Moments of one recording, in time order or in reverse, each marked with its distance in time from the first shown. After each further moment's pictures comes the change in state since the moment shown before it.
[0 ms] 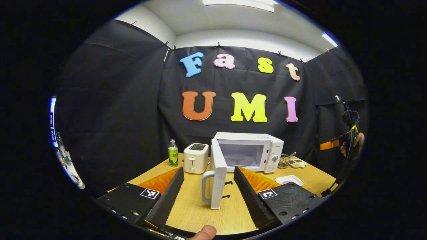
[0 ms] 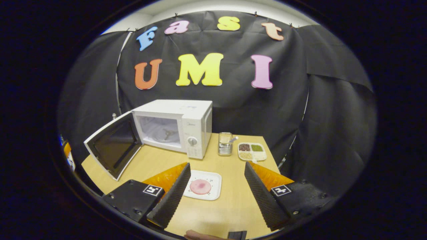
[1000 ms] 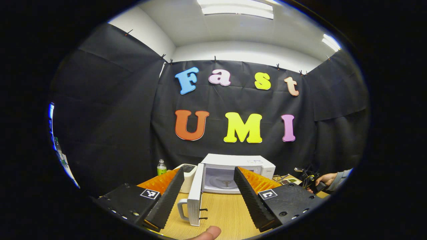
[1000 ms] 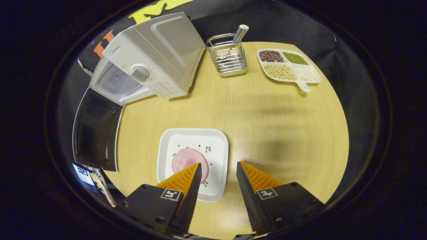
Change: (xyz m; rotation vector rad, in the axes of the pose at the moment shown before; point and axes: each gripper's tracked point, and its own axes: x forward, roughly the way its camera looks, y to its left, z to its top) left arm 0.039 -0.064 0.067 -0.016 -0.109 -0.015; right arm 0.177 -0.002 -0.141 0.215 0.727 0.247
